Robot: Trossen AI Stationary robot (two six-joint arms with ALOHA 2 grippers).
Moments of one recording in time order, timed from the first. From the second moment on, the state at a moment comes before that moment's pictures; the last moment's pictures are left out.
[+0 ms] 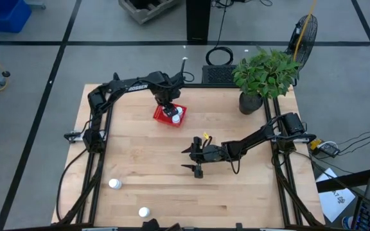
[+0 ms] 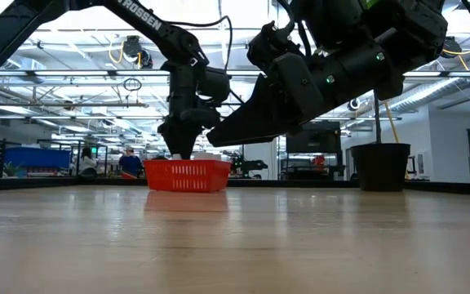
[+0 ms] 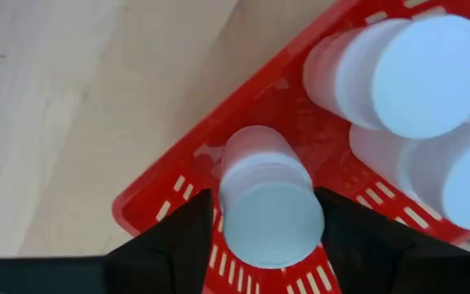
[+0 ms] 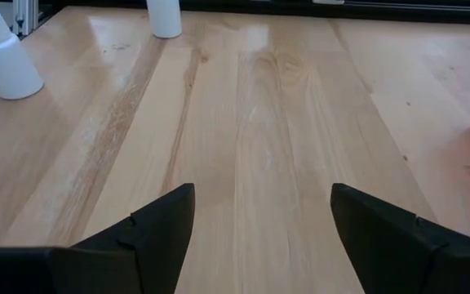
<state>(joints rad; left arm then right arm) 0.54 2.03 1.62 -1.10 0.05 -0.03 0.21 1.89 0.82 0.64 0.18 0.06</state>
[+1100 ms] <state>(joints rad) 0.48 1.70 1.62 -1.29 0.19 -0.02 0.21 1.89 0.82 0.61 0.17 0.04</state>
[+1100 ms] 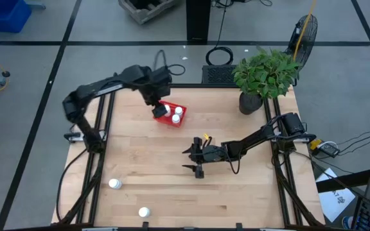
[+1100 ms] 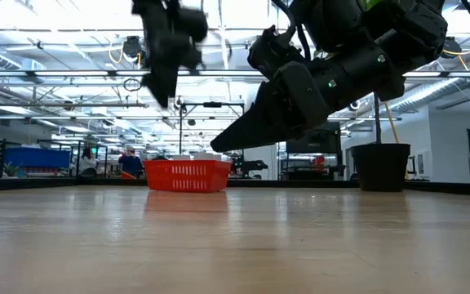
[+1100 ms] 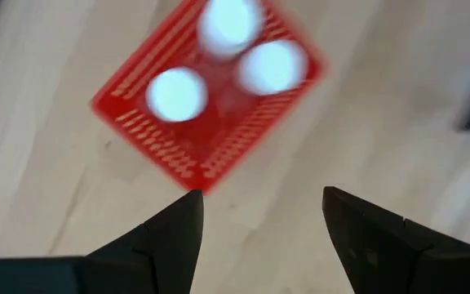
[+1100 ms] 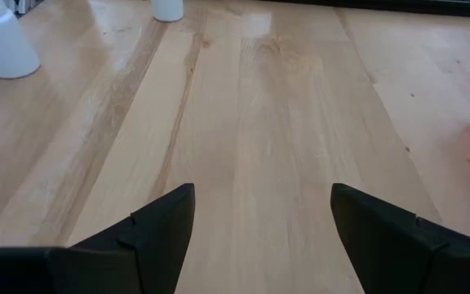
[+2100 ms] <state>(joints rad) -0.53 1.39 1.23 -0.93 0.02 -0.83 0.24 1.90 0.82 0.75 0.03 0.05</state>
